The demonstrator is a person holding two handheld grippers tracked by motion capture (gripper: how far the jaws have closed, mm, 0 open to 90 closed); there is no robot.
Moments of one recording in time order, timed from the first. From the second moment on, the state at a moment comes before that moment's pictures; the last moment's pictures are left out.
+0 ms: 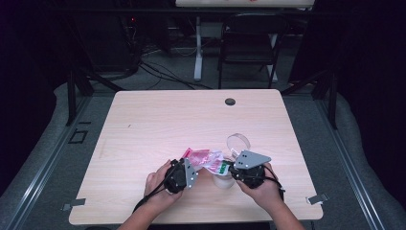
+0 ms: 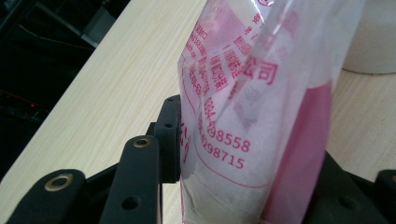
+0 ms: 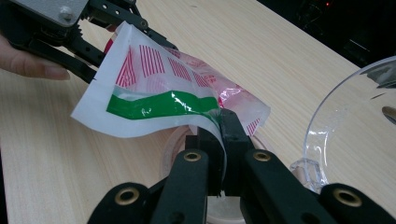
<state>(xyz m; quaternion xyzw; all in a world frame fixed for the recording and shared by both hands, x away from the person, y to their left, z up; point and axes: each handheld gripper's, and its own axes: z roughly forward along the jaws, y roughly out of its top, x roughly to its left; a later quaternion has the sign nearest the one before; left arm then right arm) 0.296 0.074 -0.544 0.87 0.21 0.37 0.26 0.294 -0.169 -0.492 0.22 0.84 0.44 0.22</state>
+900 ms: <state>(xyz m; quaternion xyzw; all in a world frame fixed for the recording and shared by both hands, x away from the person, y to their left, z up) 0.293 0.076 -0.537 0.87 0.23 0.30 0.32 0.293 -0.159 -0.489 0.21 0.85 0.44 0.22</state>
